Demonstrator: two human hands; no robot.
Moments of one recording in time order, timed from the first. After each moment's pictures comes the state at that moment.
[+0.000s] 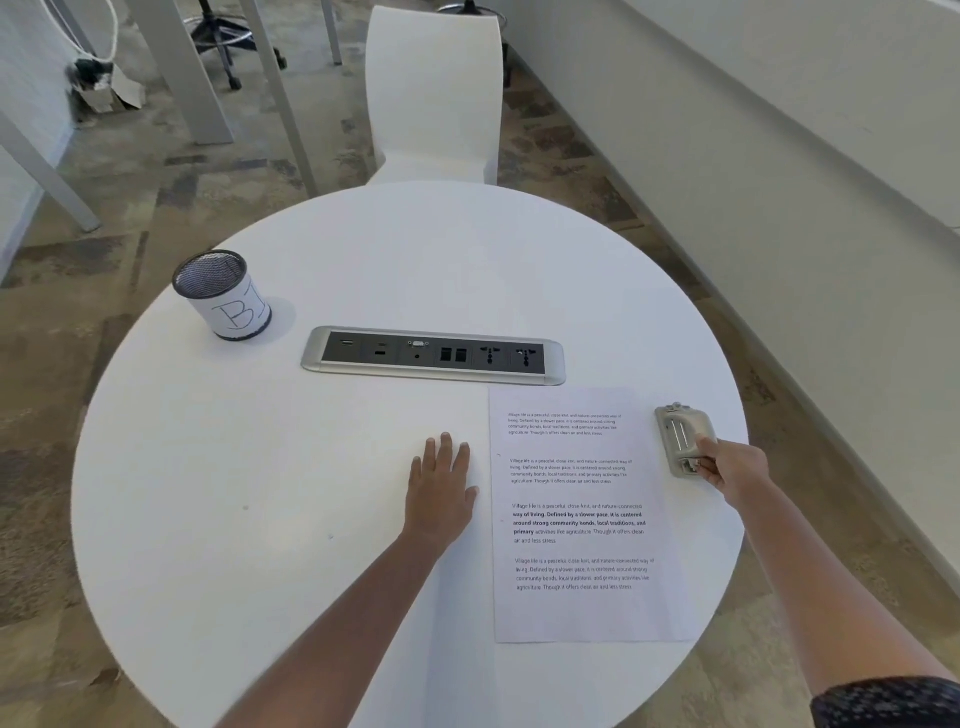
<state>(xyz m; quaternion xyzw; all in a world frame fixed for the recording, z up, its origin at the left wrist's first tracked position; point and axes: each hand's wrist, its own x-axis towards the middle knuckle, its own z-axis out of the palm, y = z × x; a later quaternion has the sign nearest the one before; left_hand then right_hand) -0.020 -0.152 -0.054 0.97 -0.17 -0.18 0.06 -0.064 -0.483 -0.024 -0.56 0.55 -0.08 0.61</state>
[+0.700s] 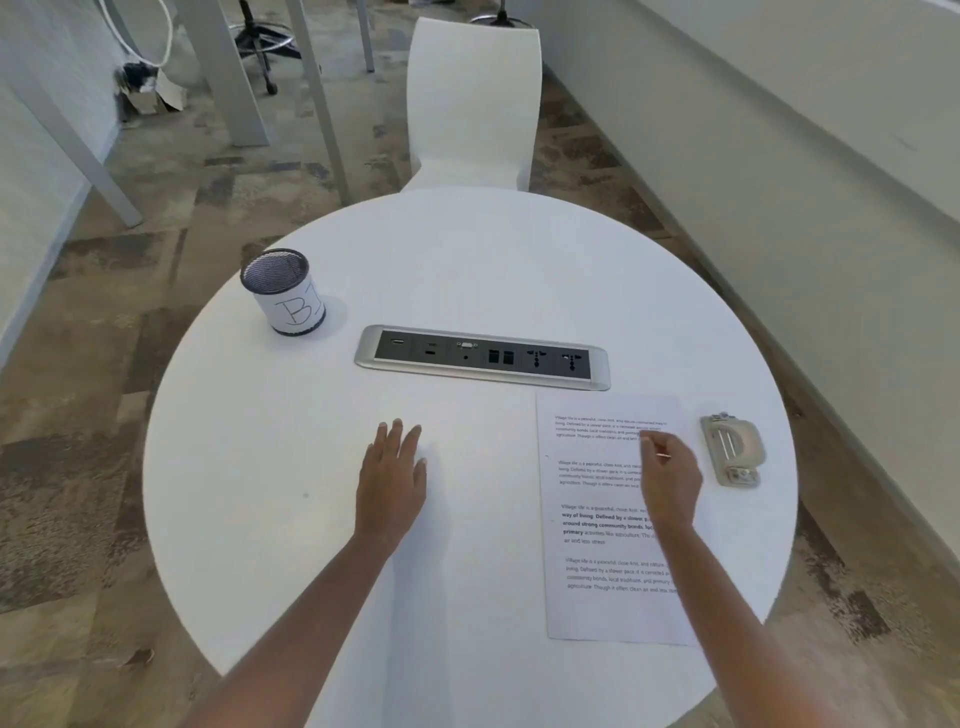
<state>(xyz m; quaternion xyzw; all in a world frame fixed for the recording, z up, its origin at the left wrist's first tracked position) -0.006 -0.048 -0.040 0.98 -0.07 -0.05 0.18 -0.054 -0.328 -0.016 -0.81 0.37 -0.17 0.42</state>
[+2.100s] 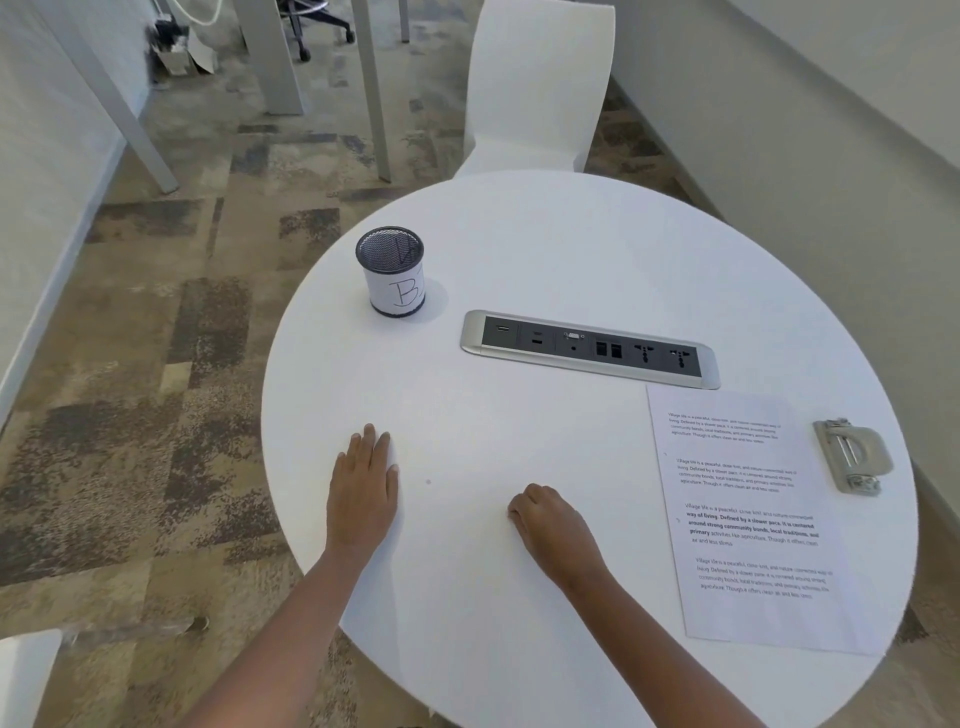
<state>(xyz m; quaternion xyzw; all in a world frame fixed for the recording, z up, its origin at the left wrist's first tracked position) 0.005 0.124 -0.066 0.99 -0.04 -0.05 0.15 -0.054 -0.092 -0.052 -0.99 -0.04 0.12 0.12</state>
